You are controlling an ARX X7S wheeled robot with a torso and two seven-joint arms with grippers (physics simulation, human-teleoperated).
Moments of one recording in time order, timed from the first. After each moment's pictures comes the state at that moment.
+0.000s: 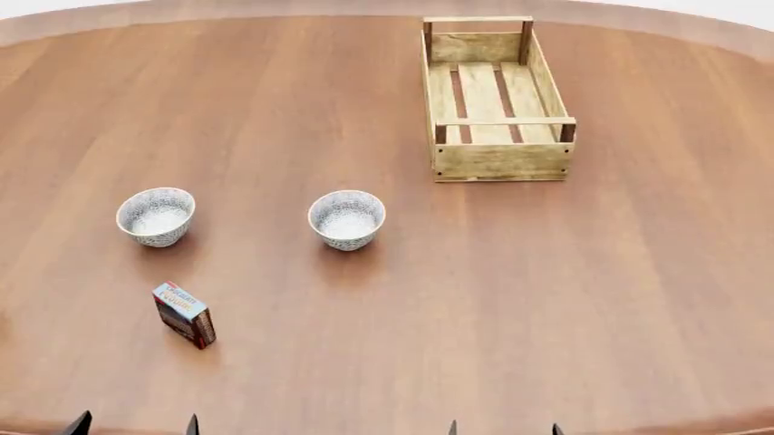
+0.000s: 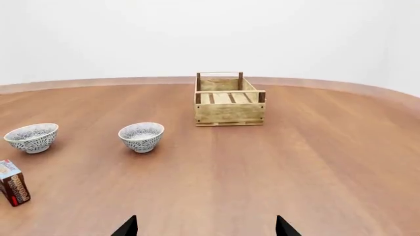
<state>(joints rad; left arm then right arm) -0.02 -0.04 0.05 -0.01 -0.04 -0.04 -0.05 0.00 0.04 -0.05 0.01 0.05 0.00 0.04</state>
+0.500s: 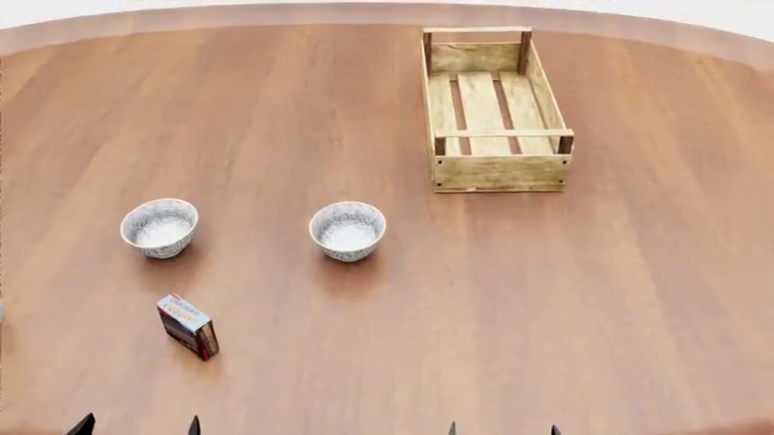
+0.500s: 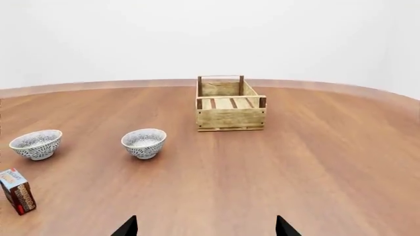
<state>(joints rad) -0.03 -0.08 0.09 -0.01 -0.10 -0.08 -0.09 0.00 0.08 -0.10 0.01 0.10 -0.01 0.09</state>
